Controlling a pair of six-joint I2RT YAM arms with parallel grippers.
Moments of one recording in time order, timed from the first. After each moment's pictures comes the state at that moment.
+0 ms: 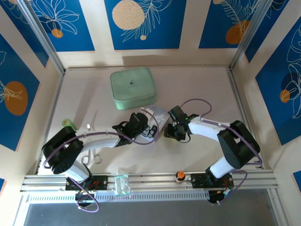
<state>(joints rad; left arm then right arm) -0.90 1.55 0.78 0.07 -0.34 -0.16 0.58 1.53 0.76 -0.47 -0.16 0.77</state>
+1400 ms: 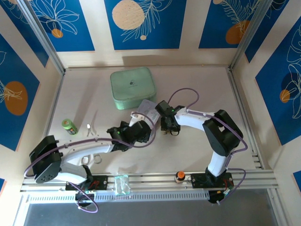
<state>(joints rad) -1.07 1.39 0.87 -0.46 -0.61 -0.60 0.68 1.76 1.03 -0.63 0.18 0.72</state>
